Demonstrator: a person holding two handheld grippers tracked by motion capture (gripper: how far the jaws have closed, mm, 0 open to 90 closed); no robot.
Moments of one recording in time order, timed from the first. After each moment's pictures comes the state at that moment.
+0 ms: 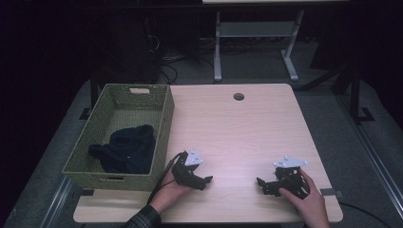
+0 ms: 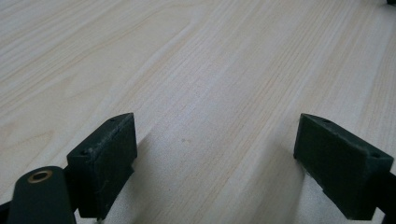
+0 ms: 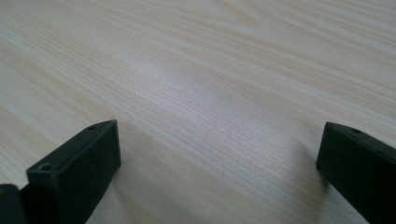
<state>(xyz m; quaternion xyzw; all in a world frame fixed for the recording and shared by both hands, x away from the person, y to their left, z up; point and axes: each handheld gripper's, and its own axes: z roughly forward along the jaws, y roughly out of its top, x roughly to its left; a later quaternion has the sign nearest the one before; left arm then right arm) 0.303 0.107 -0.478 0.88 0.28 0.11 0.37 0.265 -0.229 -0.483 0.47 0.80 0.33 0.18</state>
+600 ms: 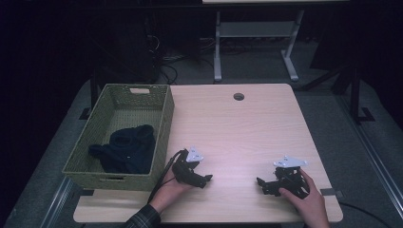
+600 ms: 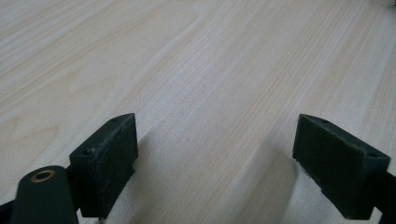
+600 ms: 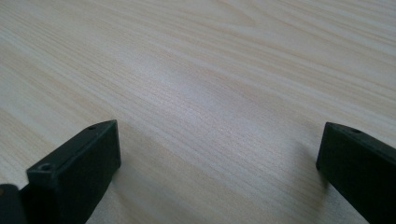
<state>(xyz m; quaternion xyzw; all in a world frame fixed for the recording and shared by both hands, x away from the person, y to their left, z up) 0.308 0.105 -0.472 0.88 0.29 0.10 0.35 0.265 -0.229 -0.483 0.47 0.80 0.33 0.18</state>
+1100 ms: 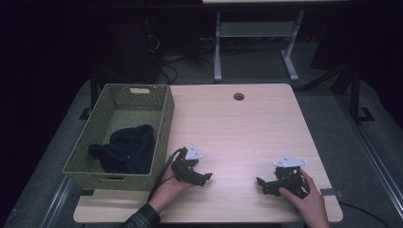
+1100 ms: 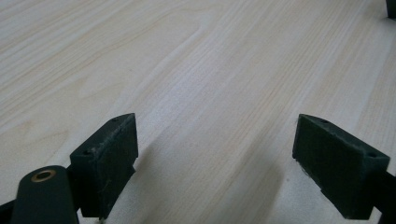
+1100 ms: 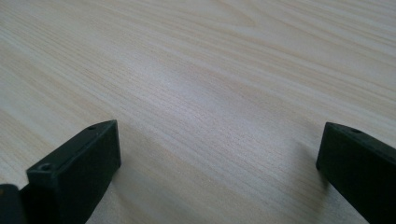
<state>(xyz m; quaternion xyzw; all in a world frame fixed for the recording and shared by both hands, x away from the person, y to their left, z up) 0.310 0.106 -0.465 0.88 0.30 0.10 0.36 0.266 -0.229 -0.483 0.47 0.80 0.33 0.18</state>
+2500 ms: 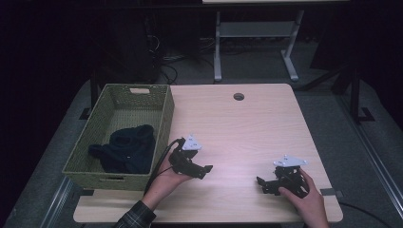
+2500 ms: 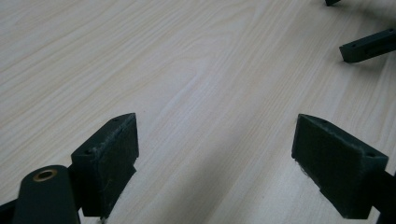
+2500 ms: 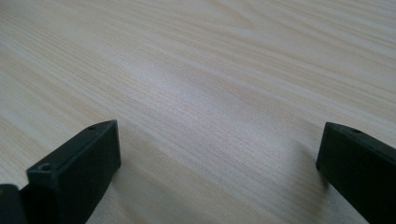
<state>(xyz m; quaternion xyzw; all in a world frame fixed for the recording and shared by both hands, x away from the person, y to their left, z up) 0.314 0.107 -0.420 0.88 0.29 0.10 0.37 0.267 -0.229 -0.483 0.48 0.79 0.33 0.18</state>
